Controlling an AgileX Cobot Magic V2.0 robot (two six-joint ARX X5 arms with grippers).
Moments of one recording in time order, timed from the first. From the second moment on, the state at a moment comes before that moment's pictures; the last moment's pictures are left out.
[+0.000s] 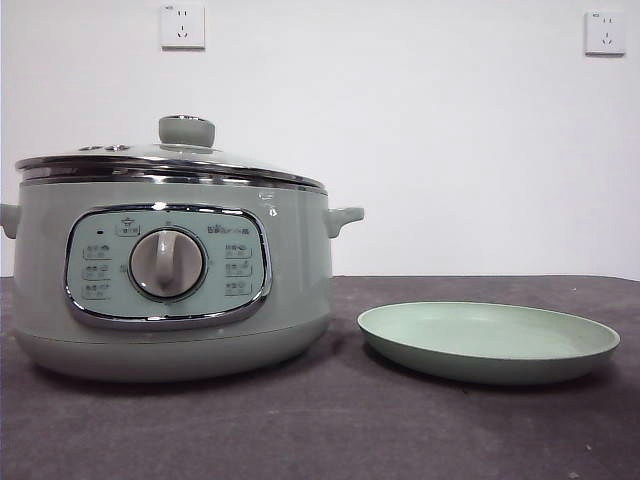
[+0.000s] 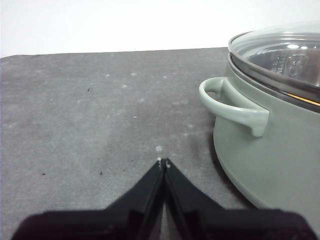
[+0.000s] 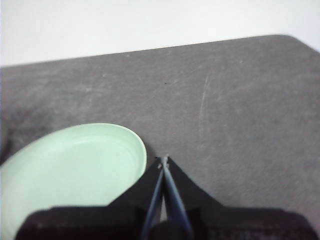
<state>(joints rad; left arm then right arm) -0.06 0.01 0.02 -0.19 -0.10 -0.01 0.05 0.00 0.02 -0.17 -0.05 0.10</state>
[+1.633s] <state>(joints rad) -0.06 0.58 0.70 -0.46 0.38 -0.21 0.05 0.65 0.68 -0.38 -0.44 0.24</state>
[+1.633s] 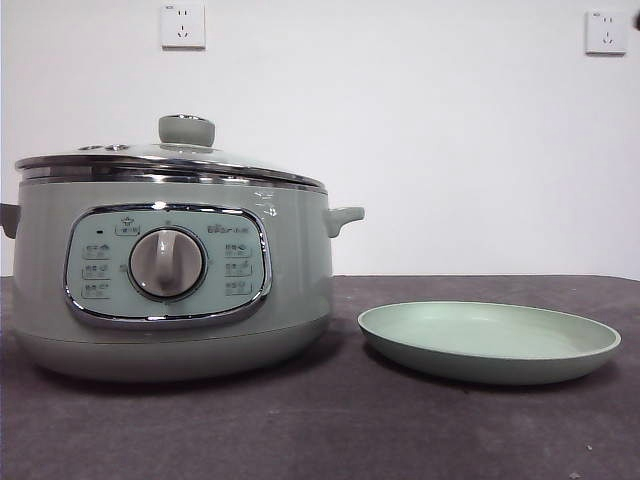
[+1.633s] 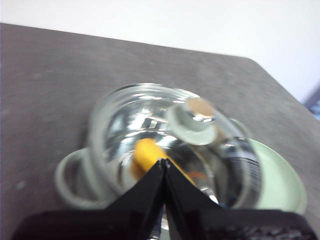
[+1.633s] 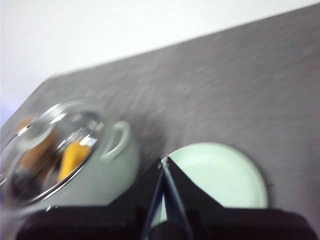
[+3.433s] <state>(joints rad) -0.44 1.42 1.24 -0.60 0.08 0.04 0.09 0.91 0.84 -0.53 -0.62 0.13</state>
